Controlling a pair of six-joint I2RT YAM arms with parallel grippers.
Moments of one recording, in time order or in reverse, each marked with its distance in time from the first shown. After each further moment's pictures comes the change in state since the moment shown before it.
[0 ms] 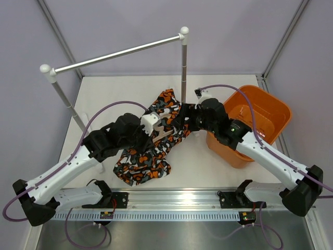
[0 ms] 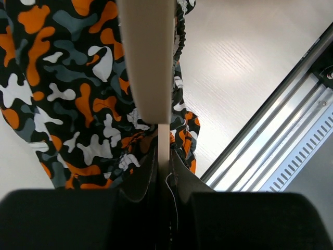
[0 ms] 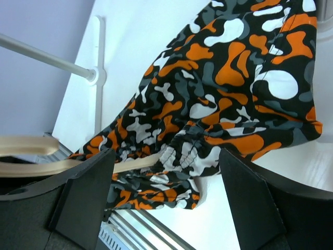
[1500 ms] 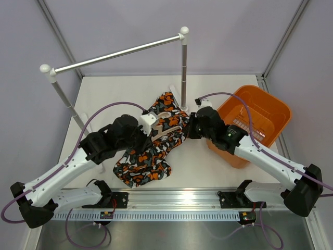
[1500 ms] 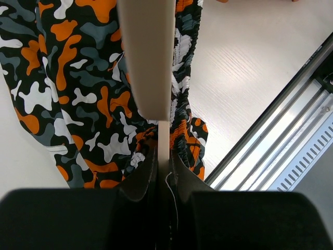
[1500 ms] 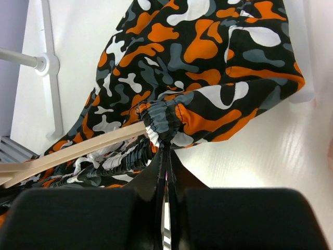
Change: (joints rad) left arm -0.002 -0.040 -0.027 0.024 -0.031 0.000; right arm 0.045 0.005 -0.094 -0.053 0.123 0.045
